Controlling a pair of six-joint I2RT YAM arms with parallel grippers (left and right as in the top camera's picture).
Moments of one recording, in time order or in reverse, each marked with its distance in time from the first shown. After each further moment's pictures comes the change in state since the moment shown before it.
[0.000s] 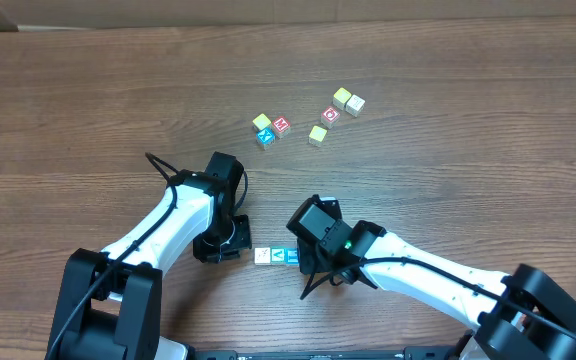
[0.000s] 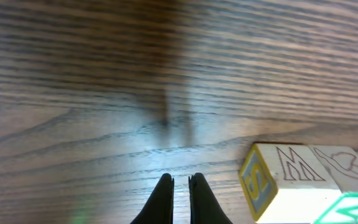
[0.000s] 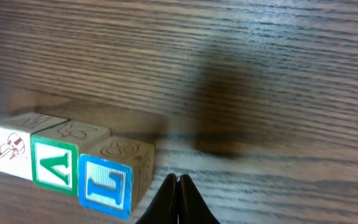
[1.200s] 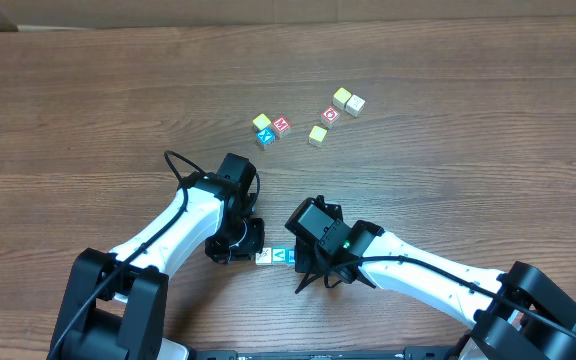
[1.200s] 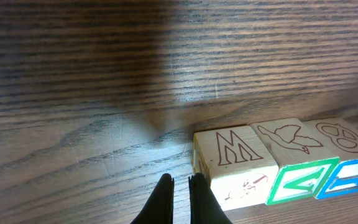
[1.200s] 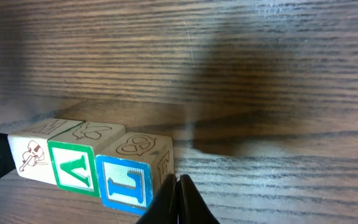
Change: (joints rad) left arm -0.064 0.000 0.000 0.038 0.078 0.087; right arm 0.000 0.008 0.000 0.011 -0.063 0.154
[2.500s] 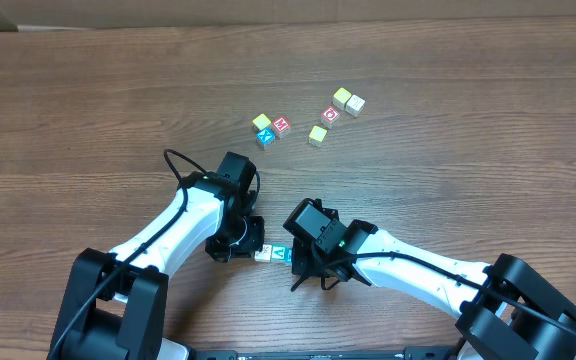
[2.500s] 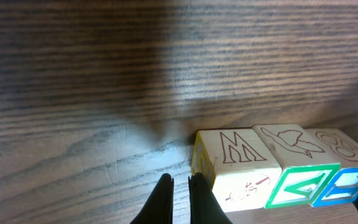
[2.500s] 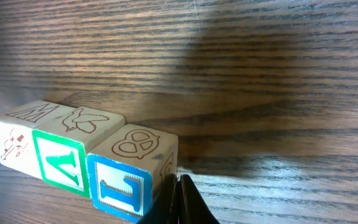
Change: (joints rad) left arm 0.000 0.000 0.000 0.026 -0.013 0.000; right arm 0.000 0.047 0.000 0.031 -0.071 0.025
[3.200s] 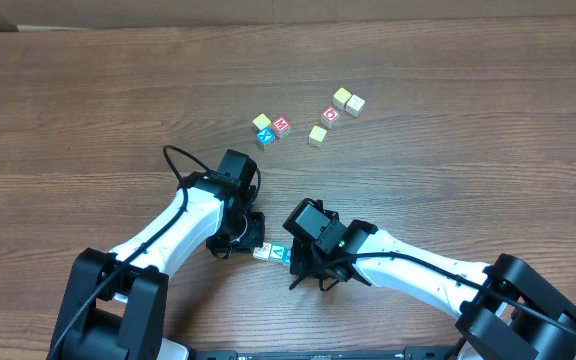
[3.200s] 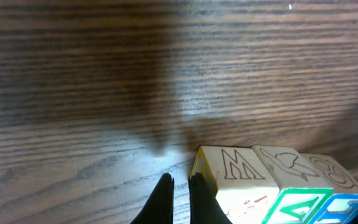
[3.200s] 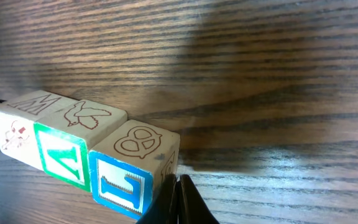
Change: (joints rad) left arm 0.000 0.000 0.000 0.051 -0.034 0.001; right arm 0.000 0.000 0.000 0.000 -0.026 0.059
